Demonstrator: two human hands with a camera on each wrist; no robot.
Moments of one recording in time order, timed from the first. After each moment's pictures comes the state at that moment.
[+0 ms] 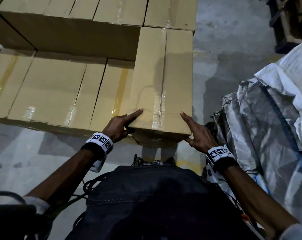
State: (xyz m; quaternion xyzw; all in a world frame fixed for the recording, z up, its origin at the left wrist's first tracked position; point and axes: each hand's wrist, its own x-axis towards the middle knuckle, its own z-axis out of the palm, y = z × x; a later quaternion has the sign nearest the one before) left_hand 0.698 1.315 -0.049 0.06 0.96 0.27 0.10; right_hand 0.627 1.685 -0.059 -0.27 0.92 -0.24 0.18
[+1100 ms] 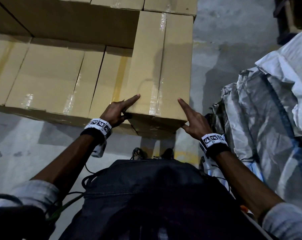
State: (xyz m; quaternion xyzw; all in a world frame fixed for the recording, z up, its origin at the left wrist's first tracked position) left_hand 0.700 1.315 -0.045 0.02 0.95 0.28 0.12; right_hand 0.640 1.671 -0.046 -0.25 0.93 -0.21 0.18
